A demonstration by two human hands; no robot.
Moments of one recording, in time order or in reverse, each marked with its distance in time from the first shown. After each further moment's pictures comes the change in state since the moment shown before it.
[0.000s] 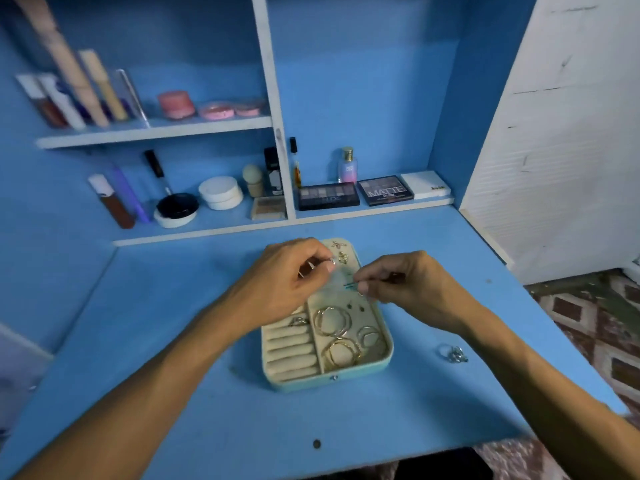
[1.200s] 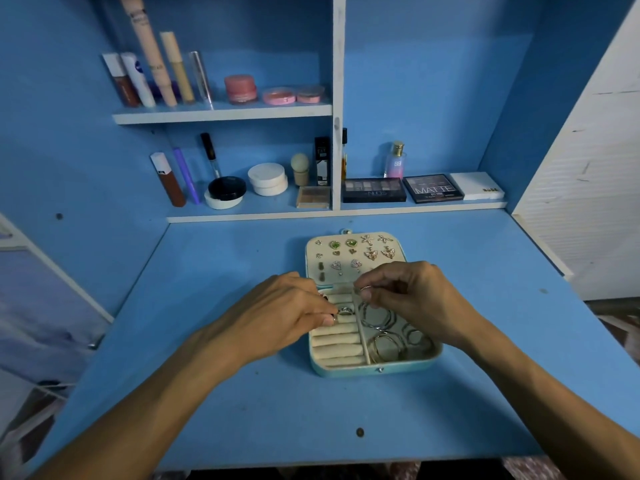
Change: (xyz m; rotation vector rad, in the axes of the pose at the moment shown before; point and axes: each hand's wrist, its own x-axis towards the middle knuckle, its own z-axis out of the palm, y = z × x) left_hand -0.074 -0.041 -0.027 0.312 -0.260 0.007; right_hand 0.013 -0.020 0.060 -0.065 -0.048 -0.119
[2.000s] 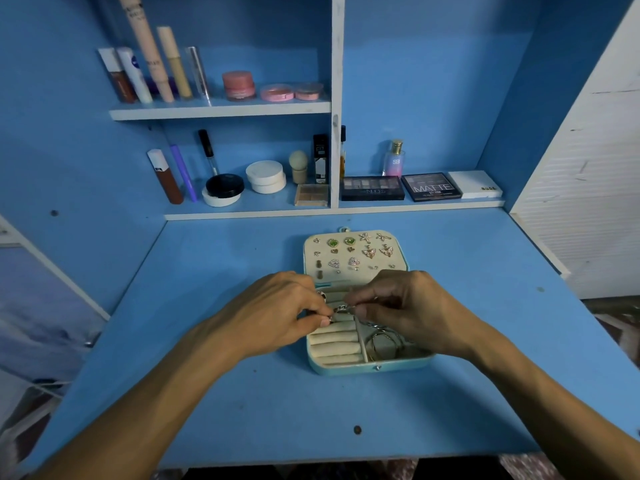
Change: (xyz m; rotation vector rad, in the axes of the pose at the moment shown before) left_hand 0.002 -0.001 0.001 -0.029 0.033 -0.005; right_hand -0.009 -0.004 0.002 -0.065 -0.142 -0.088
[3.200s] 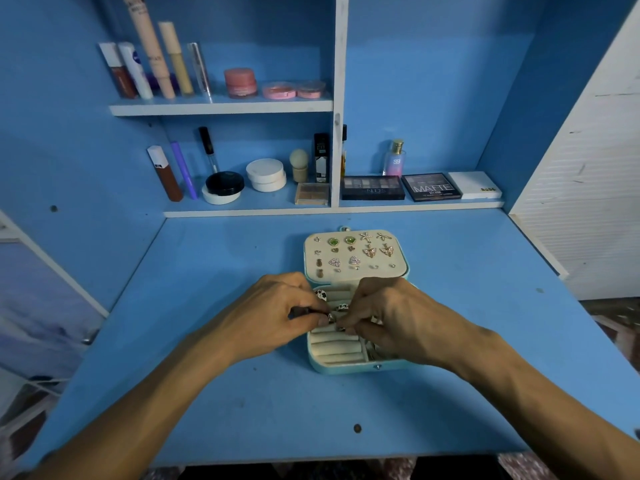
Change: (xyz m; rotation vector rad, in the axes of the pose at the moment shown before) left_hand -0.007 -0.013 0.012 -0.180 0.095 0.006; right_hand 0.003 -0.005 0.013 -0.399 -0.102 -0.231
